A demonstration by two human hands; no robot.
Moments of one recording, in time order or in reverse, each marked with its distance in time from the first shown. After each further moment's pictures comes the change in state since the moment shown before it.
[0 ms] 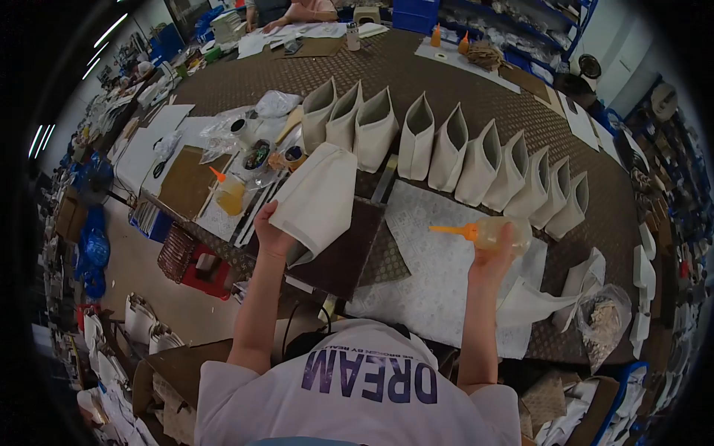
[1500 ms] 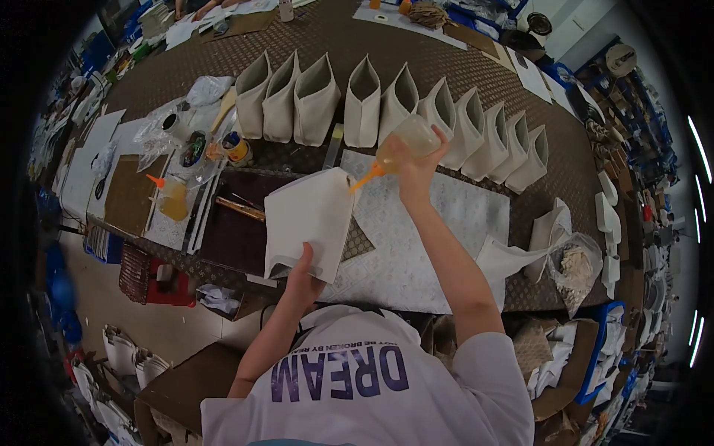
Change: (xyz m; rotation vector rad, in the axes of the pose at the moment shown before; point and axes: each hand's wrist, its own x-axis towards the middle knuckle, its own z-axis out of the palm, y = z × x) left_hand -0.059 -0.146 -0.025 0.413 0.494 -0.360; right_hand 0.037 0.074 0.087 -0.479 -0.312 -0.214
